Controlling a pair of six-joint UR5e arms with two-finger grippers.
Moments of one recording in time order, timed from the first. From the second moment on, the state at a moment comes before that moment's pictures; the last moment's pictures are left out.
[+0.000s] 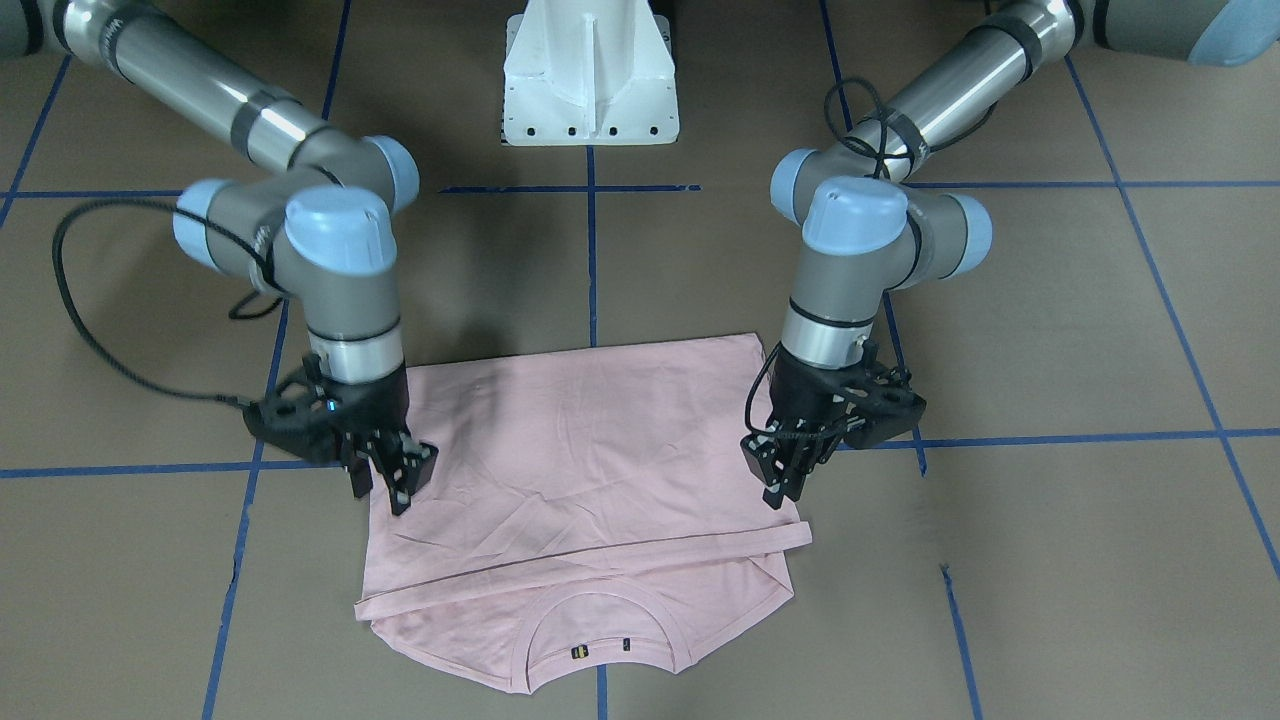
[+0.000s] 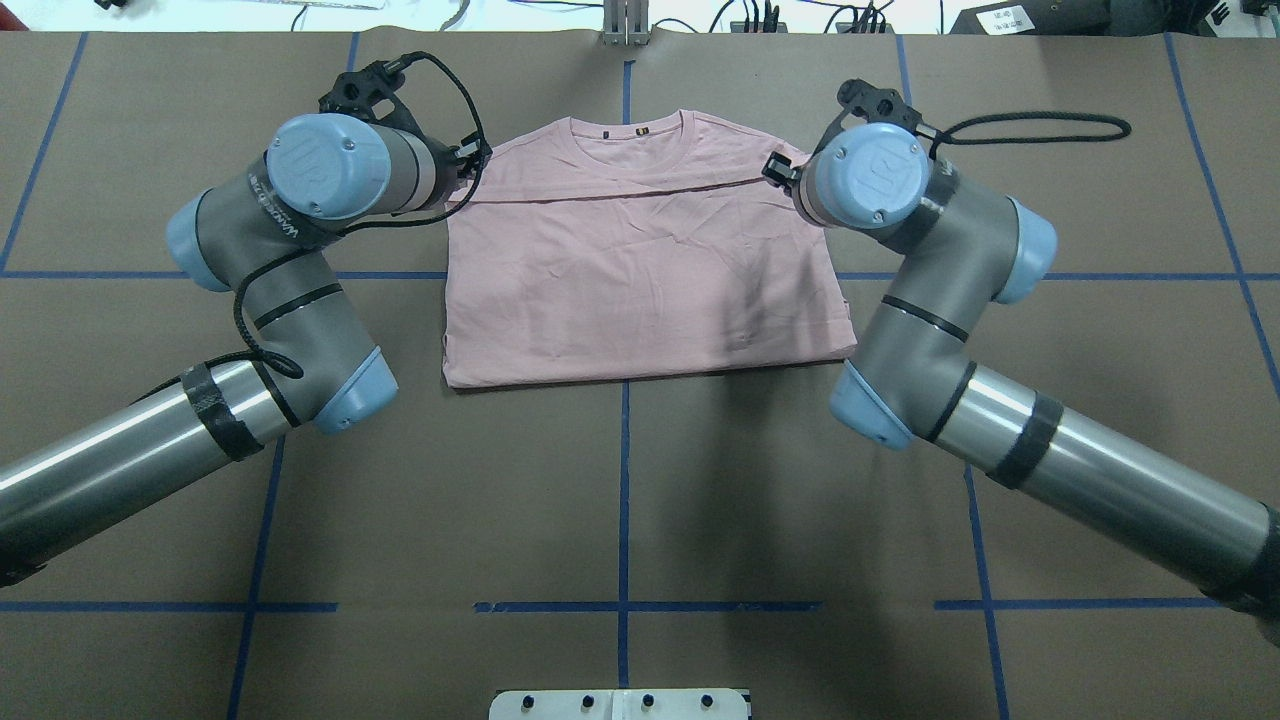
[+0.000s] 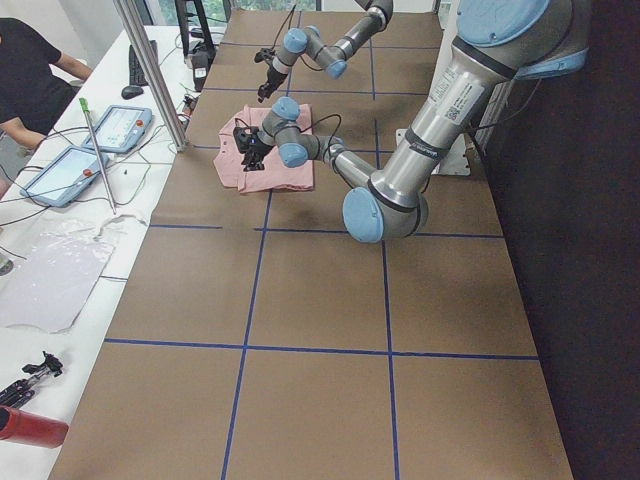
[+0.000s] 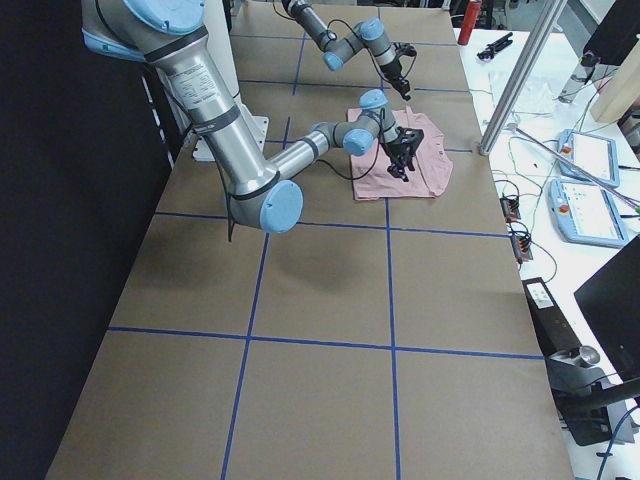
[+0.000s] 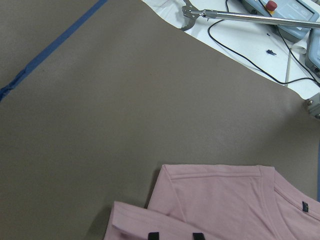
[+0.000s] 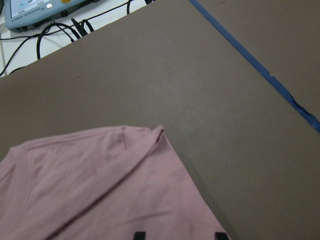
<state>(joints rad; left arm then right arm) -0.73 -2.22 -1.39 -2.16 -1.58 -1.63 0.68 -1.02 1.52 -1.24 1.53 1.63</state>
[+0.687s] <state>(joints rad) -0.73 -2.20 -1.46 -2.16 -1.61 -1.66 0.56 -1.26 1.76 -1.23 1.54 1.78</state>
